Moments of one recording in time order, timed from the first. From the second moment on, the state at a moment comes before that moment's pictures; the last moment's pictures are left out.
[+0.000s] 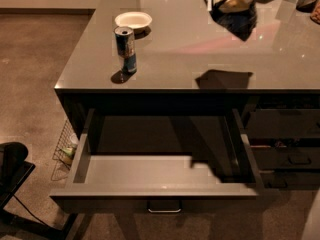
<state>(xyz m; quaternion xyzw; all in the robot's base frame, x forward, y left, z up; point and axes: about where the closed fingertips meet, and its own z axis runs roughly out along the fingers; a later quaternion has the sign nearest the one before) 0.722 -0.194 1.037 -0.54 0.70 -0.04 0.47</state>
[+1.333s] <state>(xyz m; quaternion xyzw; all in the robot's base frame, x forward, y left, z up) 0.757 -0.163 1.016 -0.50 0.69 -0.04 0.52</state>
